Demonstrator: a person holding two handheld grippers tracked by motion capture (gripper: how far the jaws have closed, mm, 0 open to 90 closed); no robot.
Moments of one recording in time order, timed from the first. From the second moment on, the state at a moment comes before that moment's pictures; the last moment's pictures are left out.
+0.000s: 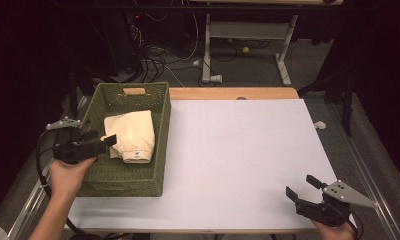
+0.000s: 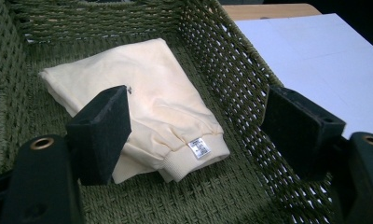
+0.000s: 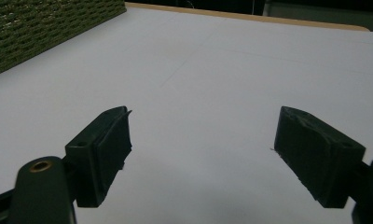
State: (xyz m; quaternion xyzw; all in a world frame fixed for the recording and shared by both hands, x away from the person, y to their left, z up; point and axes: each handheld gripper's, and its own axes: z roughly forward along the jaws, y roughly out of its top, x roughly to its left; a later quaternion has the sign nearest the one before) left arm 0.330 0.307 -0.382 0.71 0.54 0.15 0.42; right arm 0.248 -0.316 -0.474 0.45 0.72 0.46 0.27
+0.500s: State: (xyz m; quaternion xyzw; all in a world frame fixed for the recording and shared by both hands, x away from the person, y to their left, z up) left arm 0.314 0.306 -0.385 0.71 0.53 0.15 0.44; right arm 0.248 -0.316 -0.474 0.45 0.72 0.46 0.27
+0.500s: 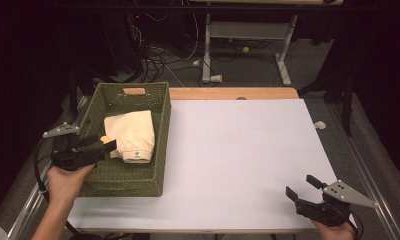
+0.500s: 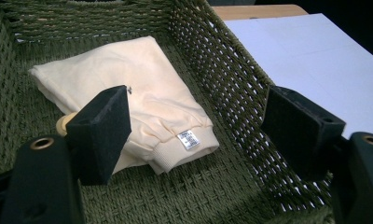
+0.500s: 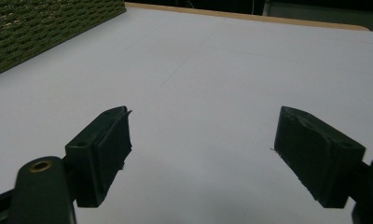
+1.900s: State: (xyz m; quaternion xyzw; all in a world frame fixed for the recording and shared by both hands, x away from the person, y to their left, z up) left arm 0.266 0.319 -0.408 0.69 0.52 0.16 0.47; right arm 0.248 -0.316 -0.474 0.45 0.72 0.46 0.27
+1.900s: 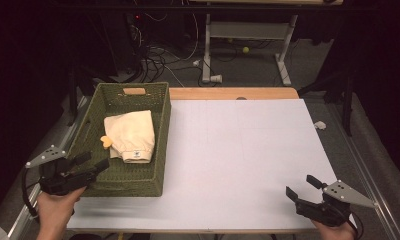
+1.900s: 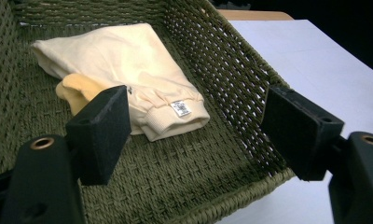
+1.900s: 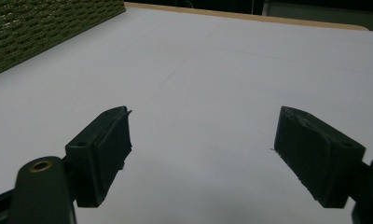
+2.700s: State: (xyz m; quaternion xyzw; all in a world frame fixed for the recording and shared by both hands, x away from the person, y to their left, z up) left arm 0.239 0.328 -0.423 0.68 0.53 0.19 0.48; right arm 0.248 -0.316 -0.474 0.45 0.72 0.46 0.27
